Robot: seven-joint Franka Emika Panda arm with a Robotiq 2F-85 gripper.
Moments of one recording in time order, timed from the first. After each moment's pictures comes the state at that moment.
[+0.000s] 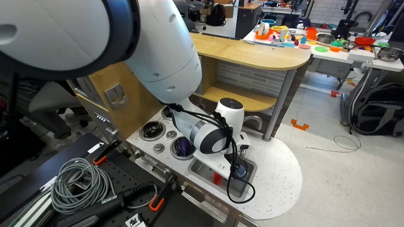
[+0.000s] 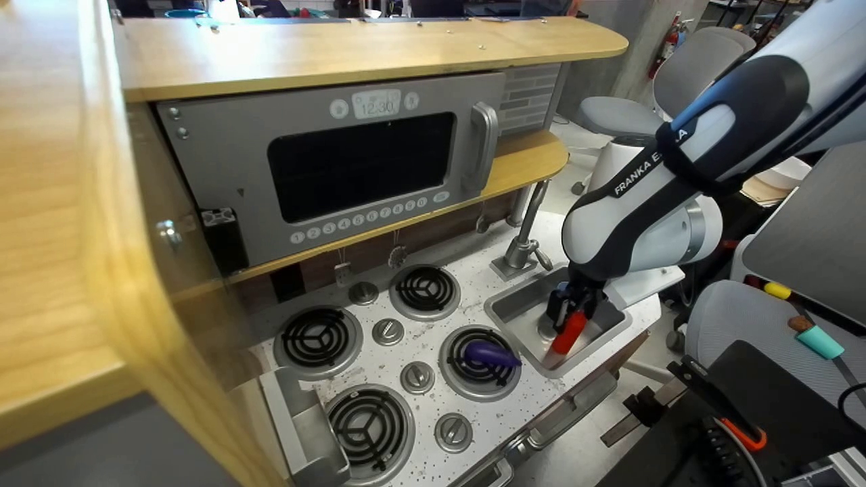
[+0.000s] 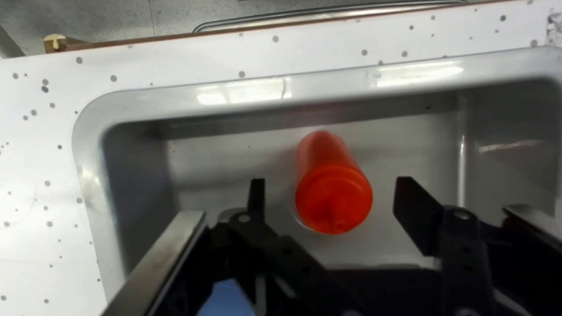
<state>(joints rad) -0.25 1.01 -0.08 -1.82 0.00 2.71 -0.25</state>
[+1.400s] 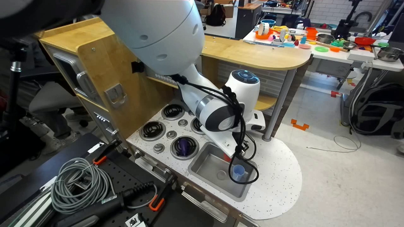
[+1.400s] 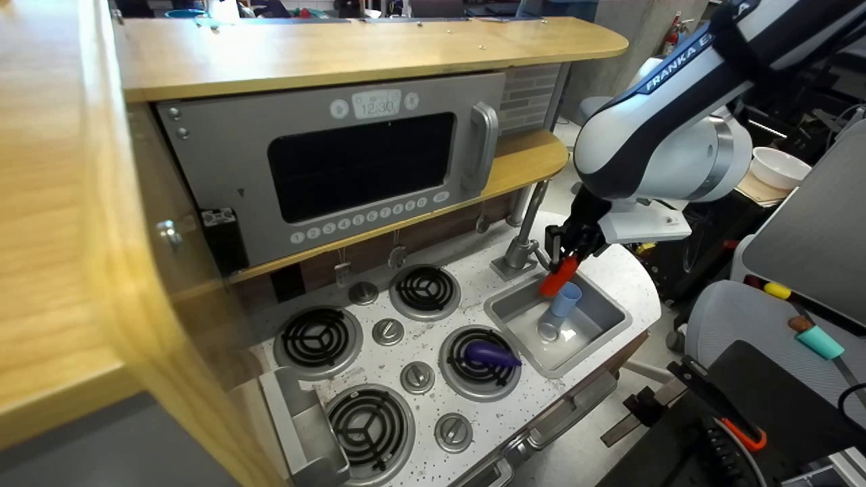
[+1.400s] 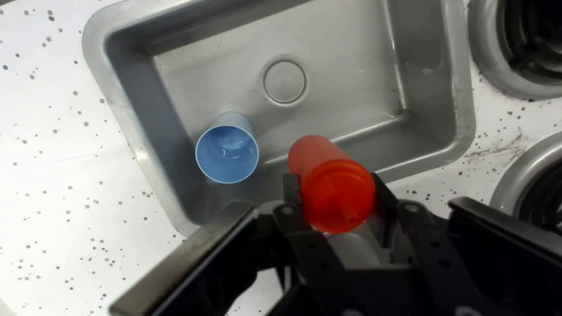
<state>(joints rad) -0.33 0.85 0.00 -1.84 0.11 2.71 -0.16</state>
